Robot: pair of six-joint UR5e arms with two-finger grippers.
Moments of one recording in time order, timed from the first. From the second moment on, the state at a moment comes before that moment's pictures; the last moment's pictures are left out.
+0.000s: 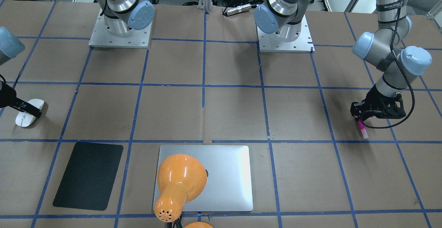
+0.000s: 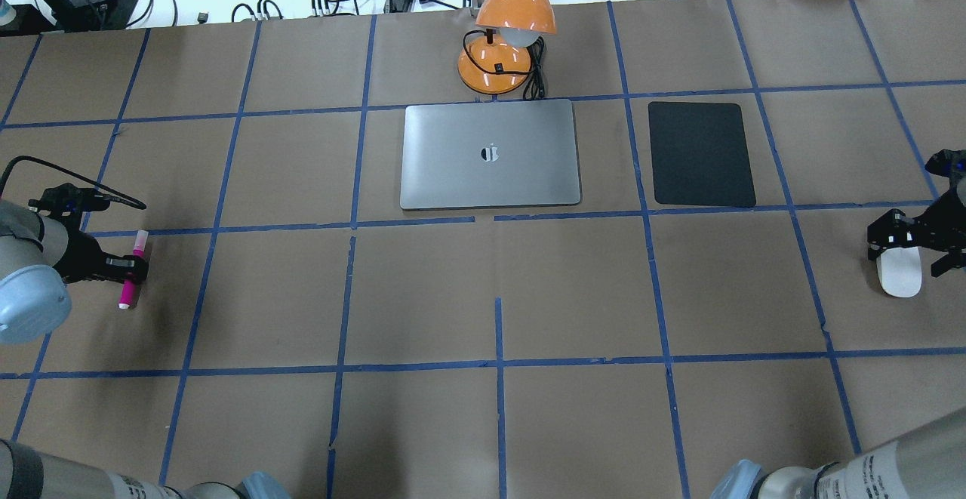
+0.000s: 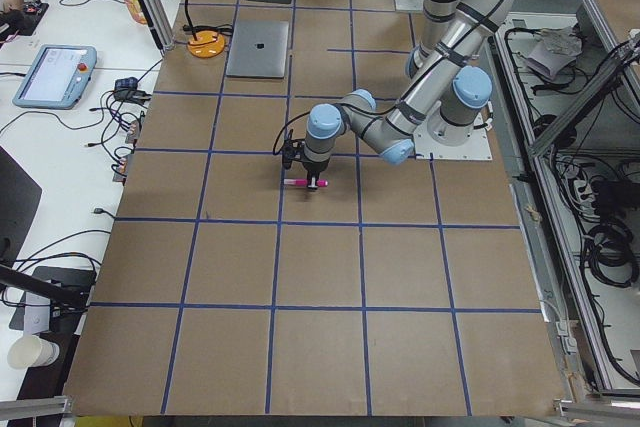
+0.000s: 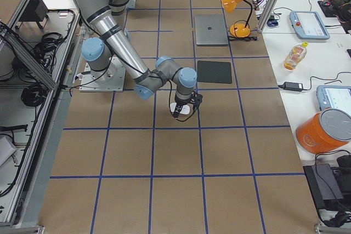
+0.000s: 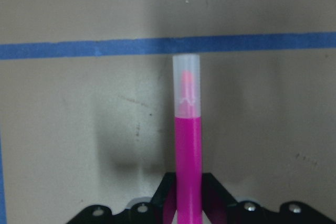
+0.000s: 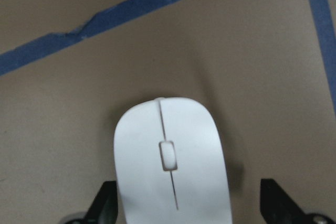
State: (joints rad) left arm -0.85 -1.85 -2.16 -0.60 1.51 0.74; right arm 0.83 -1.21 2.01 -2.30 -1.63 -0.36
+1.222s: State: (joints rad) left arm -1.74 -1.73 -2.15 -0.71 1.52 -1.18; right arm 0.85 -1.23 1.98 -2.29 -1.66 -0.37
